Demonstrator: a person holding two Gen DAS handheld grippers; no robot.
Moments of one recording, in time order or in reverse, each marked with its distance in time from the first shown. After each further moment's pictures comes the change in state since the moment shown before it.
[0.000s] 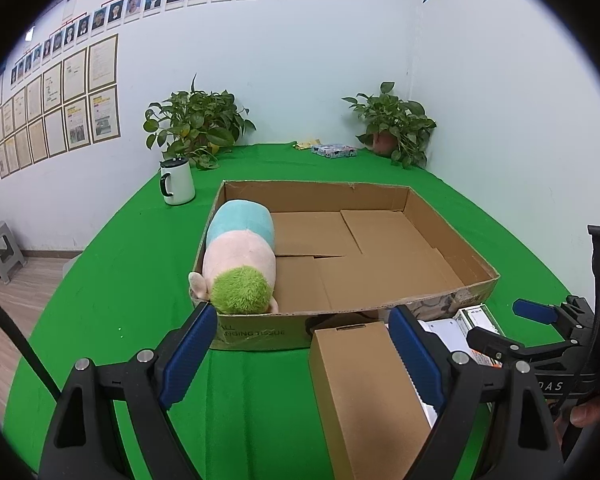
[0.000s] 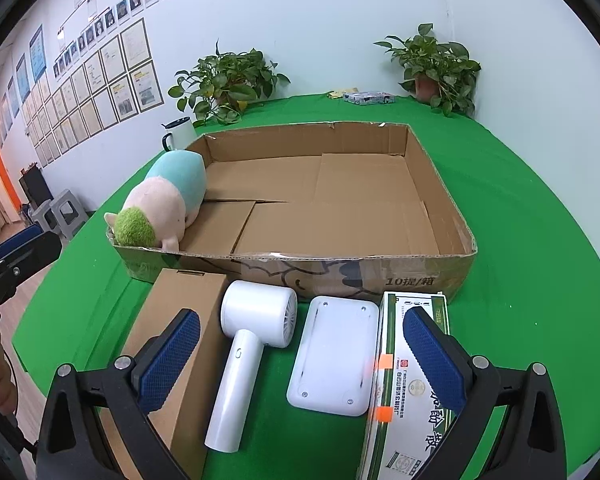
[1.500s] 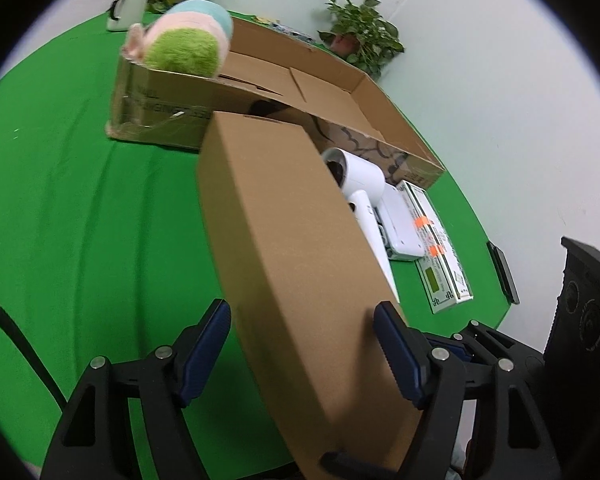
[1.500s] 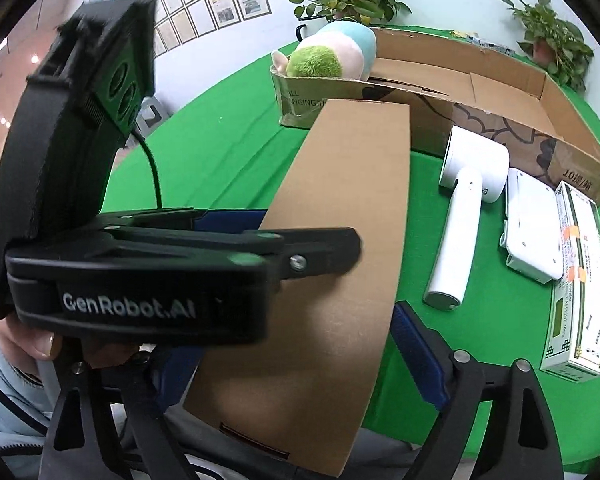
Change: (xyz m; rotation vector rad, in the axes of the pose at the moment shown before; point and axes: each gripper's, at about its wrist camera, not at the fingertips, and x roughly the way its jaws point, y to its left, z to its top) left arm 0.039 0.017 -0.106 -0.243 0.402 -0.385; right arm -0.009 0.109 -0.102 -0.207 0.280 0.296
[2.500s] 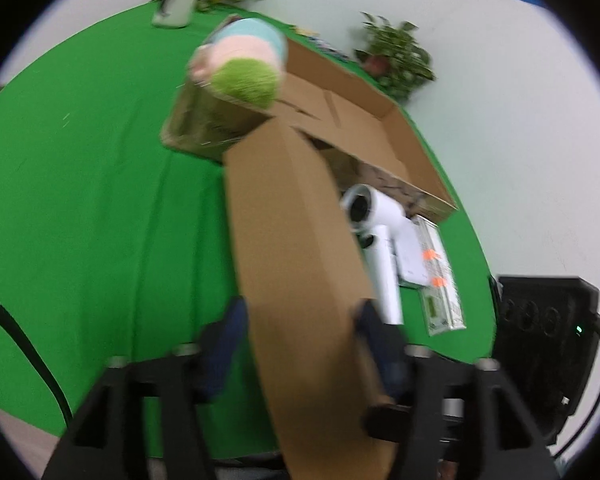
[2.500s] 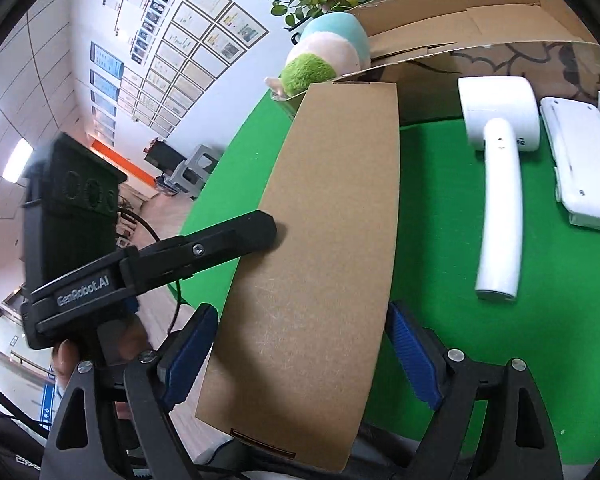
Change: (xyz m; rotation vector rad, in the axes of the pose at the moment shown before) left arm -0.027 0.032 0.003 -0.150 -0.032 0.027; right arm 0.008 -0.042 0.005 0.282 -0.018 0.382
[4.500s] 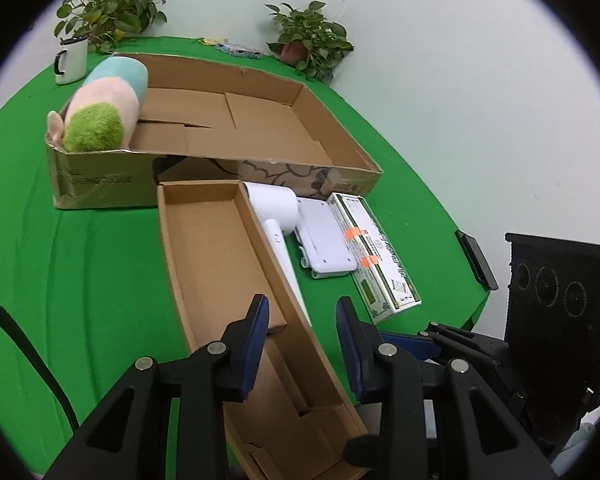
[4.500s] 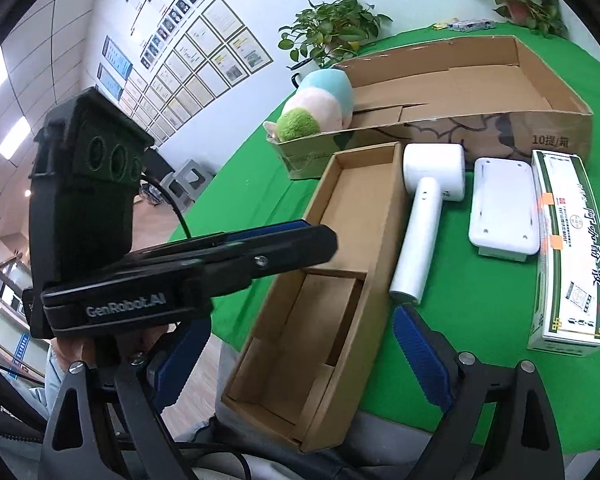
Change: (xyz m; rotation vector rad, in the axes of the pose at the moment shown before) left arm 0.016 -0.109 -0.007 0.300 0.004 -0.063; right arm -0.077 -0.005 -0.020 -0.115 -0.118 -0.105
